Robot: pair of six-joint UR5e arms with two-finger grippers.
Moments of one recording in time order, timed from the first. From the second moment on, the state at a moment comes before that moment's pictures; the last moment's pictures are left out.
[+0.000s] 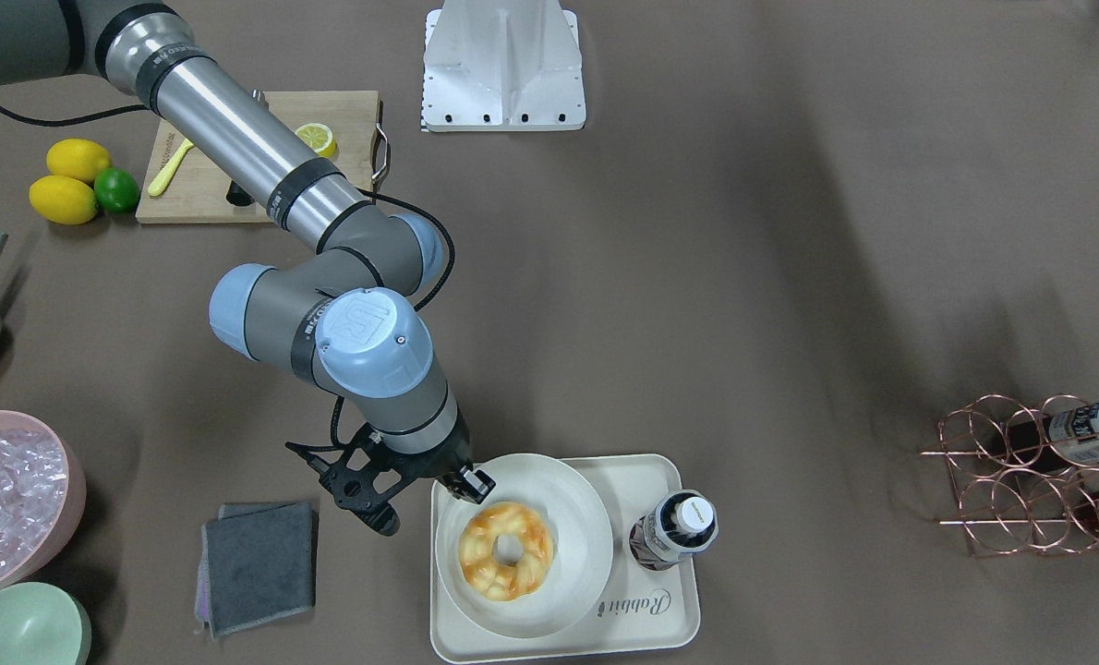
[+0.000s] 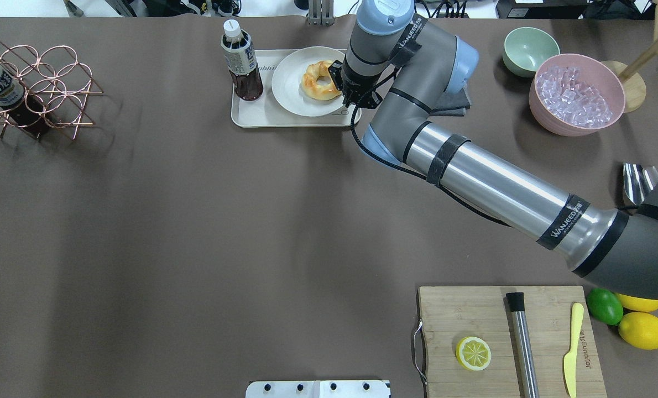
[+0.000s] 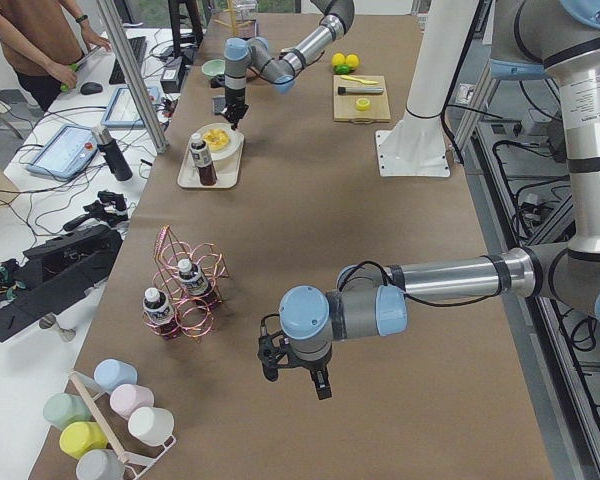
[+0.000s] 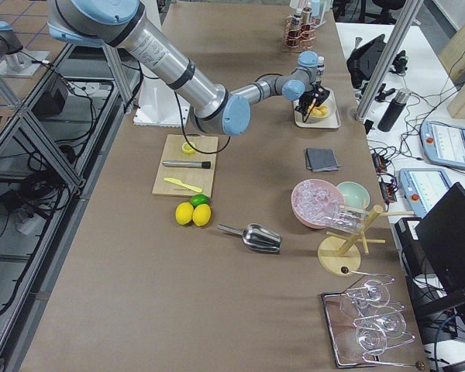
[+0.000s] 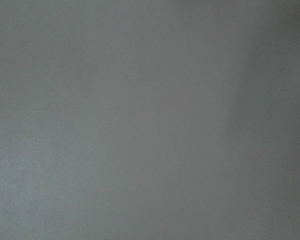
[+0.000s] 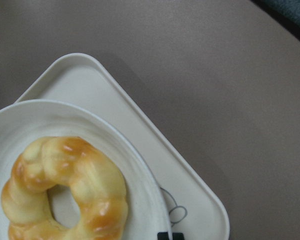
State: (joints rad) left arm -1.61 -1.33 -1.69 -1.54 -2.36 -0.13; right arm 0.78 -0.52 0.86 -1.09 2.00 1.77
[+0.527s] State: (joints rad) left arm -1.62 -1.32 -1.69 -1.54 -2.36 -0.13; right arm 0.78 -0.48 0.79 -1.05 2.00 1.81
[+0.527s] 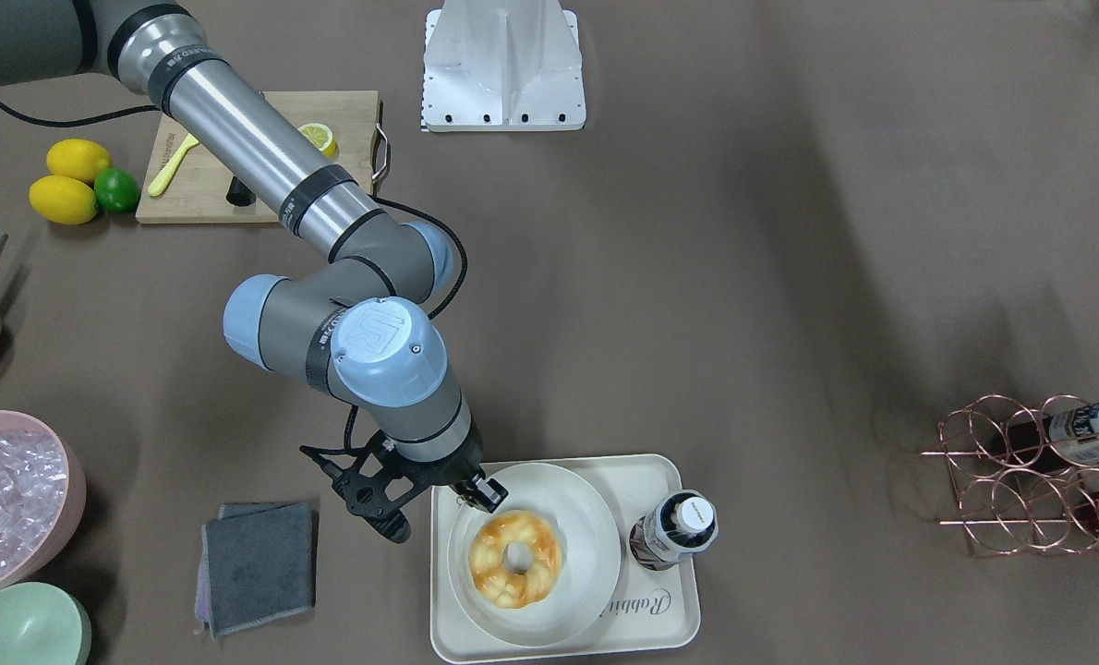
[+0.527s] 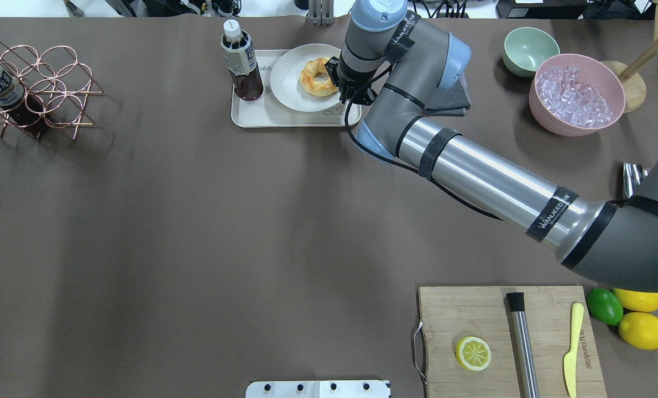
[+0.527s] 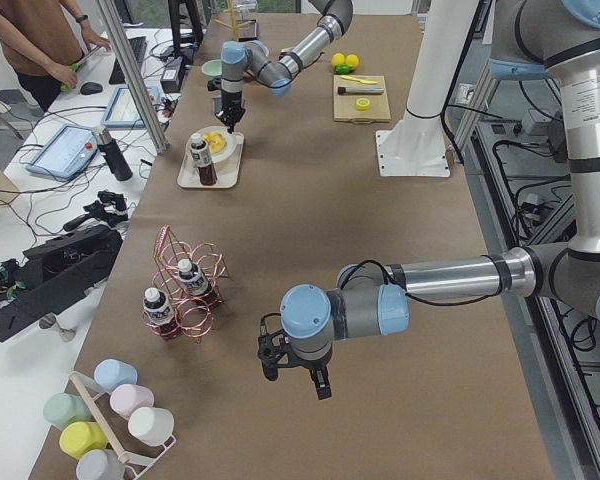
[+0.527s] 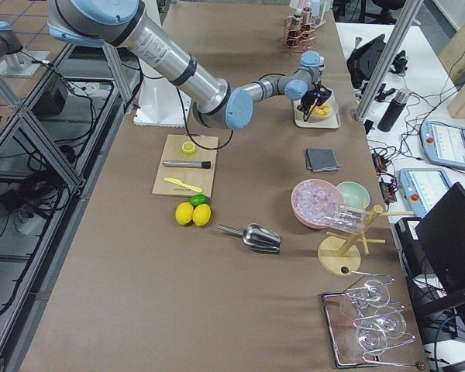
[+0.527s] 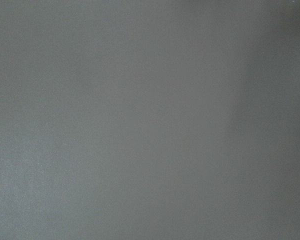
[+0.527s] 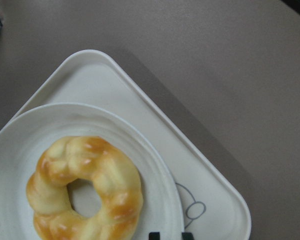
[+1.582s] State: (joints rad) left arm -1.62 -1.32 -1.68 -1.54 -2.35 -0.12; right arm 0.85 -0.82 1.36 -1.20 2.14 1.65
